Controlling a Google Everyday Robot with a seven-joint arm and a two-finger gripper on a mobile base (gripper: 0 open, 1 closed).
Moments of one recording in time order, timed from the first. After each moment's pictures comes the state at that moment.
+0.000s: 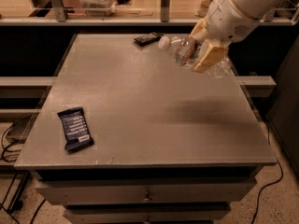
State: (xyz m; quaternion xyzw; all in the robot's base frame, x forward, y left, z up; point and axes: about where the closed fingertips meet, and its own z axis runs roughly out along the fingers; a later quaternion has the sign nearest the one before) arm 0.562 -0.102 0.966 -0.76 0.60 0.03 0.26
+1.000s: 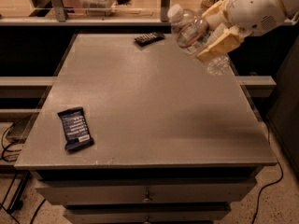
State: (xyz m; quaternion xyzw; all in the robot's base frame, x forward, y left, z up) arm 0.536 -0.104 1.017 -0.70 0.58 0.12 0.39
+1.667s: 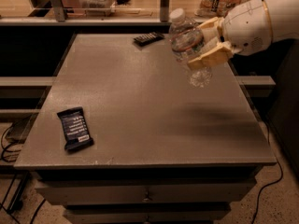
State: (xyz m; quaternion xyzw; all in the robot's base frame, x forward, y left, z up) arm 0.539 -0.088 0.996 -0.65 0.56 0.23 0.45
